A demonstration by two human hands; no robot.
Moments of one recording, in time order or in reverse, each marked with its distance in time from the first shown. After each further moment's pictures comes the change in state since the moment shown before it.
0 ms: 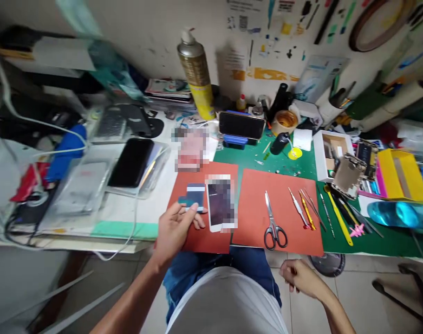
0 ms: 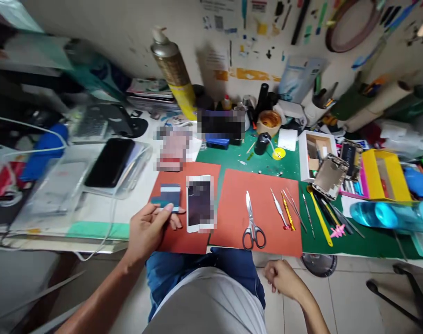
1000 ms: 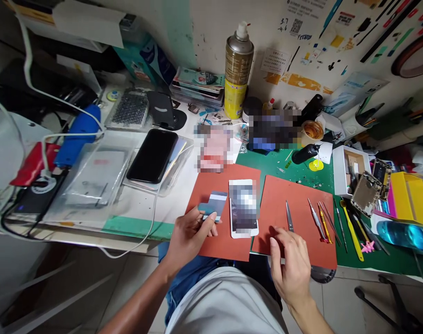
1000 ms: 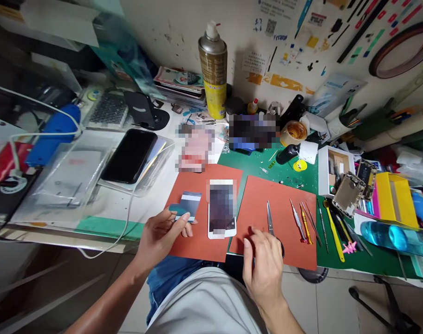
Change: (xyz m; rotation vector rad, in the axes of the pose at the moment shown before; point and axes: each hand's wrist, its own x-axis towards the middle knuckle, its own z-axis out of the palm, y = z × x) left_hand -0.008 0.001 -0.034 0.030 -0.120 -0.039; right_hand -0.024 -0.174 0.071 -0.508 0.981 -1.056
